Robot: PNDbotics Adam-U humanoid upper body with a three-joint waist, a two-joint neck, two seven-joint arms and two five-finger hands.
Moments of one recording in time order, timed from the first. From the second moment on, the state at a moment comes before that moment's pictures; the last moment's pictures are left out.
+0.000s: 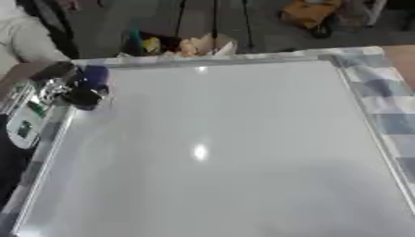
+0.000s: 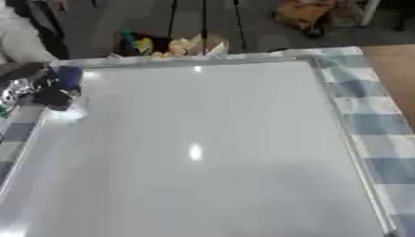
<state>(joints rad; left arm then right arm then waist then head) -0.91 0.58 -0.04 -1.04 -0.83 0.29 -0.39 -0.04 -0.57 -0.13 -1.99 0.27 -0.59 -0.36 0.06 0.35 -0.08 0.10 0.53</state>
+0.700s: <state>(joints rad) -0.94 0.56 -0.03 -0.94 -0.86 0.29 -0.37 -0.05 -0.56 -0.12 -1.99 0.28 -0.59 -0.35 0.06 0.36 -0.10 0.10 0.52</state>
